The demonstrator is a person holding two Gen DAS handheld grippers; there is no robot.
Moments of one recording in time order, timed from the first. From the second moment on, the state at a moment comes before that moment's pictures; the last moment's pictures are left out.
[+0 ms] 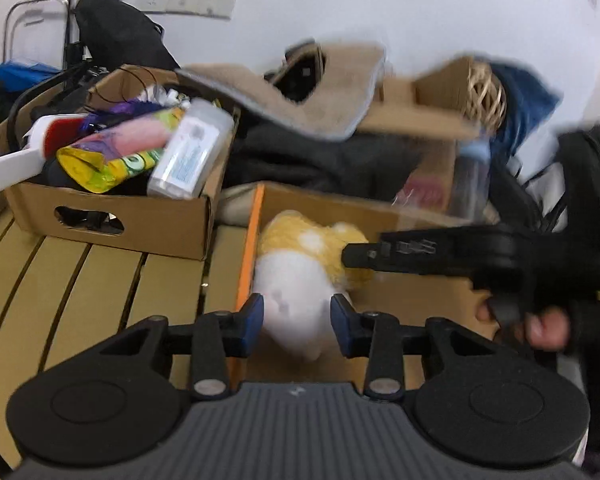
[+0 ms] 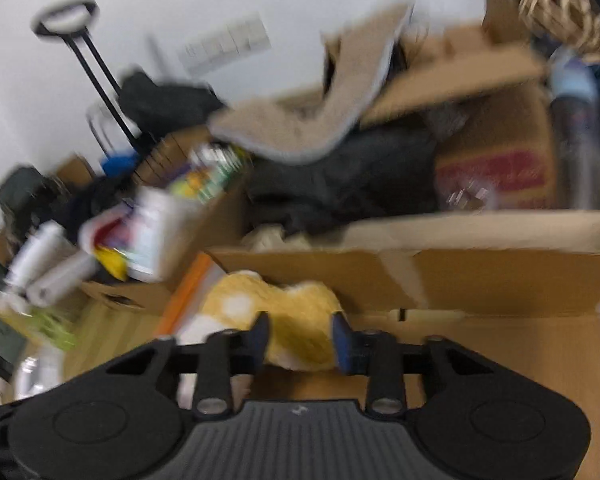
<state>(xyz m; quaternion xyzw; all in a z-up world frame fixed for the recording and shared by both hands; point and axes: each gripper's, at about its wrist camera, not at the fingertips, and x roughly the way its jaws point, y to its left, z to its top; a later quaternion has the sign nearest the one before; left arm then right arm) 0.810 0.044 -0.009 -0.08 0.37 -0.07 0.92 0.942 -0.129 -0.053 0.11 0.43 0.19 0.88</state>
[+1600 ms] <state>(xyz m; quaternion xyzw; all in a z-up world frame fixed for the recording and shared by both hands) 0.211 0.030 0.015 0.05 0.14 -0.06 0.99 0.232 -0.236 -0.028 0.00 0.18 0.13 0.98</state>
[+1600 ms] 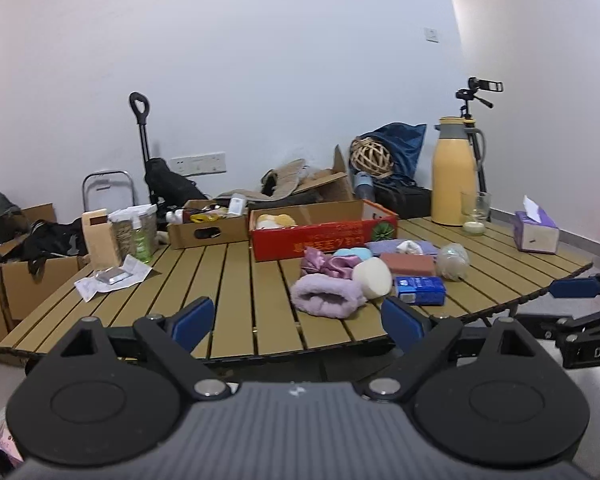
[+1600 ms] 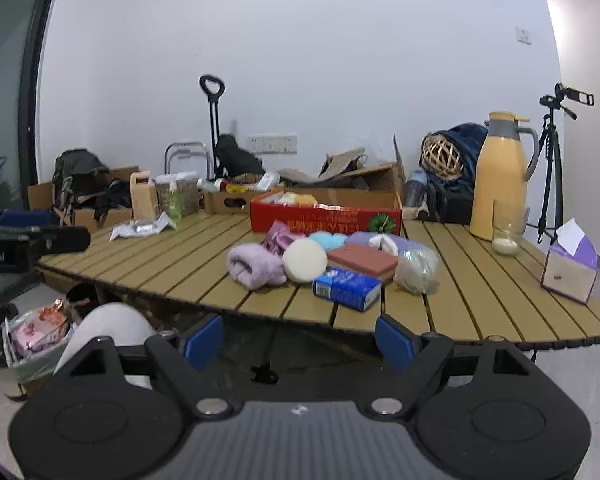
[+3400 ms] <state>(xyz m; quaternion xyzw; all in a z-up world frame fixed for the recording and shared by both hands) 0.613 0.068 0.052 -0.18 0.25 -0.15 0.94 0.651 -0.182 0.037 0.15 0.27 0.32 0.89</state>
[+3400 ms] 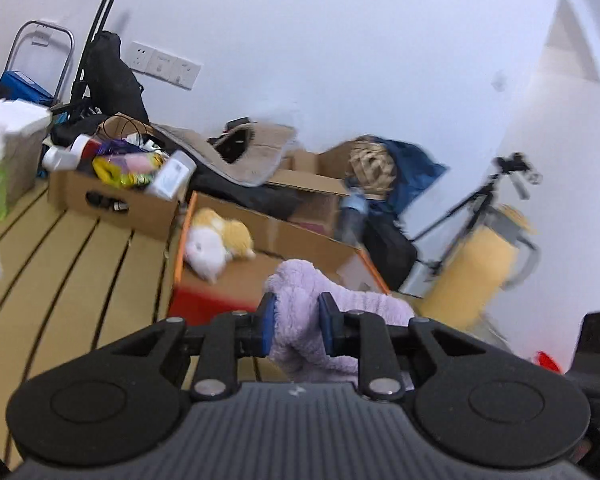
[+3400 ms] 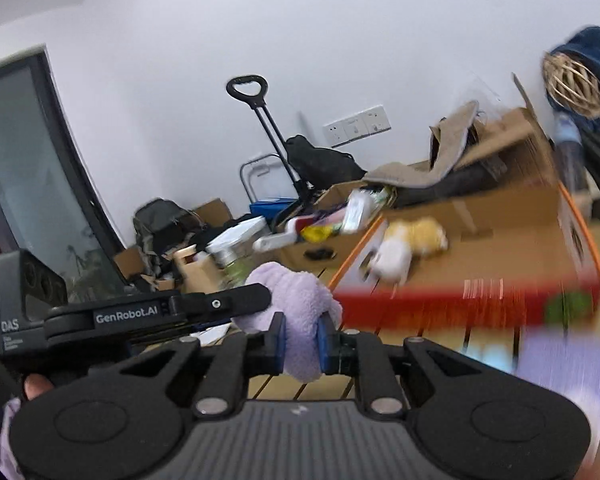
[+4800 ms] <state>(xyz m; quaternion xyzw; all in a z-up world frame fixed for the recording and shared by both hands) 0.324 0.035 0.036 -0.06 0.19 -0.10 0.97 0.369 -0.267 0.037 -0.01 0.23 0.16 0.96</state>
